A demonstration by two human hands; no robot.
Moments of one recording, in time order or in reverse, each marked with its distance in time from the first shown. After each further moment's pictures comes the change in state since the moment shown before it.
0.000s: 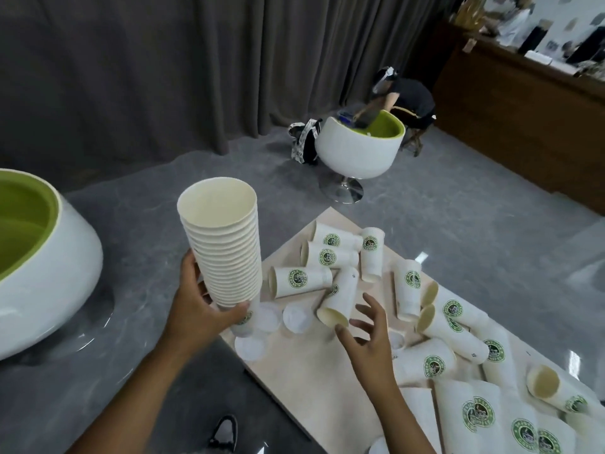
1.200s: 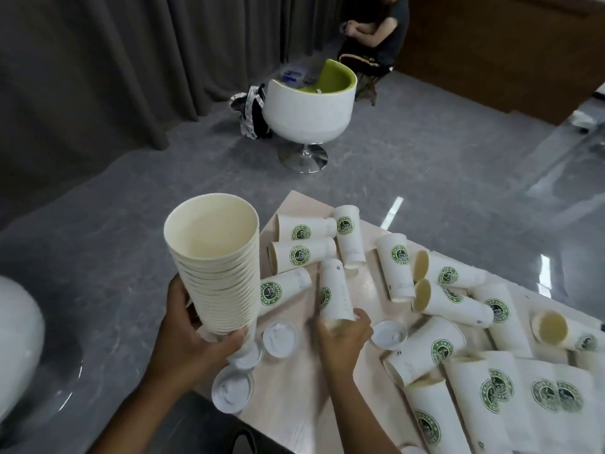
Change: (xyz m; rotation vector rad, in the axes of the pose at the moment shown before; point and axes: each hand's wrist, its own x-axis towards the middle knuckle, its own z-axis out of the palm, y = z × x) left_hand 0.073 -0.028 0.059 0.098 -0.231 -0.031; right_hand 0.087 0.107 0.079 -0.039 0.525 0.422
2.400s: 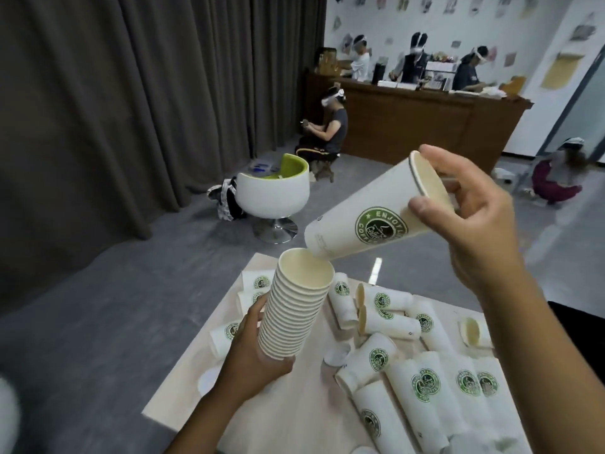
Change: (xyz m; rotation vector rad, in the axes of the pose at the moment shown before) left_hand -0.071 0.093 0.117 0.099 -0.265 0.188; right_hand -0.049 -0.293 -0.377 0.293 -0.157 -0.951
